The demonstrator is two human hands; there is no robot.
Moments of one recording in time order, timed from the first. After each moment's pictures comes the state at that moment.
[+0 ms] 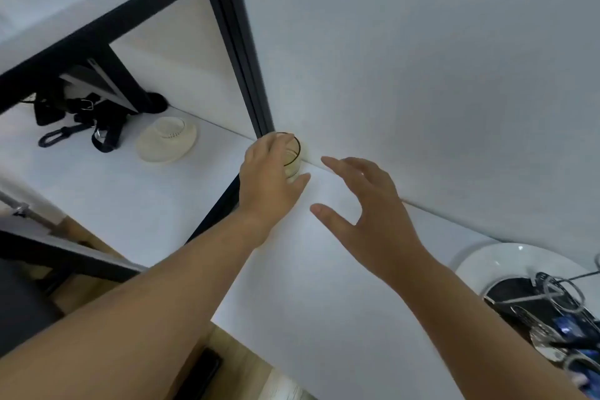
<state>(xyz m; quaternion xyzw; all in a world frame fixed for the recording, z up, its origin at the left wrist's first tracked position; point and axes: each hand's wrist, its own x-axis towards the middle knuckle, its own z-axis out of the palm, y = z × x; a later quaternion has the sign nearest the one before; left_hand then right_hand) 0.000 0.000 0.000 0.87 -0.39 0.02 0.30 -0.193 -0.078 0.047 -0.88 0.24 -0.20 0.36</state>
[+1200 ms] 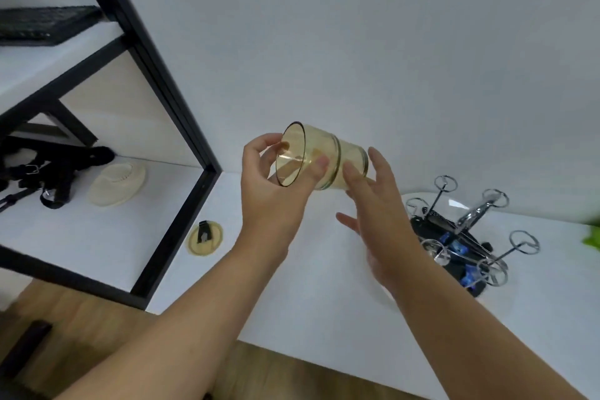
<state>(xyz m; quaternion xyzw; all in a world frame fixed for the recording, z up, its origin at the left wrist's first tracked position) -0.200 0.013 0.124 0.62 -0.27 -0.24 0.70 -0.325 -0.046 0.105 -0.49 0.40 -0.35 0.69</state>
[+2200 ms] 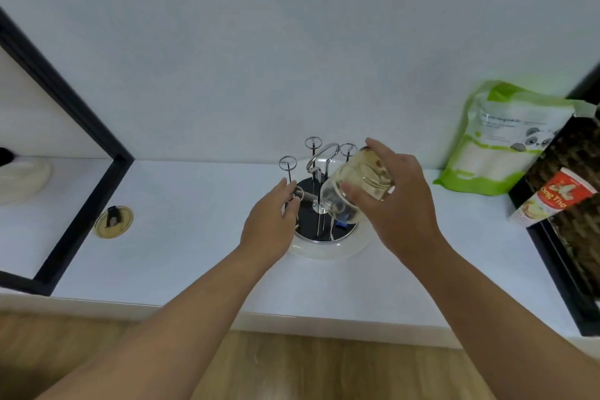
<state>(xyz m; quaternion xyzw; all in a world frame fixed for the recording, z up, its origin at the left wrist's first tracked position) -0.372 0.006 0.046 0.76 -0.49 -0.27 0.33 -0.573 -0.068 0.087 -0.72 0.48 -0.39 0.32</state>
